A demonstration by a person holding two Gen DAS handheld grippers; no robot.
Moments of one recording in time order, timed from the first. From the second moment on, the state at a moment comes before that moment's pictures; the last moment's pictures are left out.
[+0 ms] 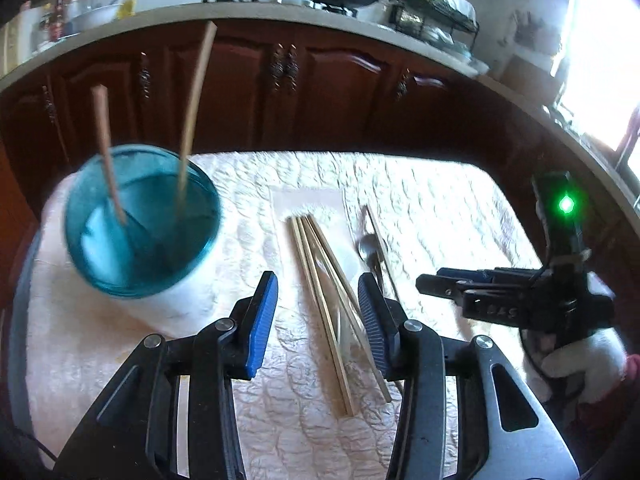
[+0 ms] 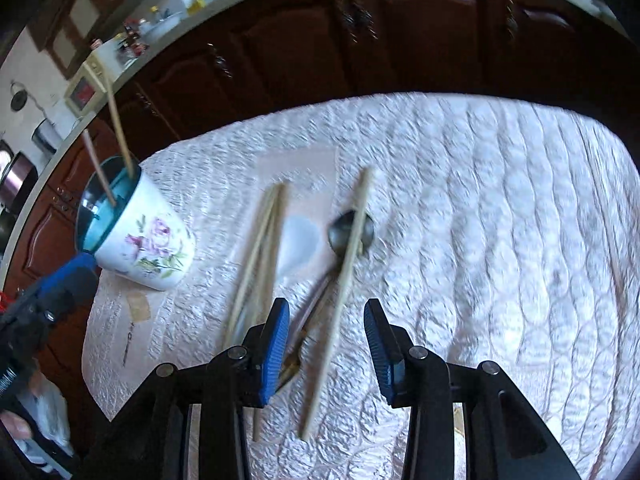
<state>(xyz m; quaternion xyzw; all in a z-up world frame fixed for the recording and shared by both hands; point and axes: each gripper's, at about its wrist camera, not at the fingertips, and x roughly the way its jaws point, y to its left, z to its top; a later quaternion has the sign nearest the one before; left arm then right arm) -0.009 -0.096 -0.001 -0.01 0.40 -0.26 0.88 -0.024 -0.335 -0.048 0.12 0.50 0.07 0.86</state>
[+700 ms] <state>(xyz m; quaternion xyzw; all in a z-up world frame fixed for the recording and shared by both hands) 0.045 -0.127 -0.061 -0.03 0.48 -0.24 0.84 0.030 -0.338 -0.077 0.15 0.50 0.07 0.85</state>
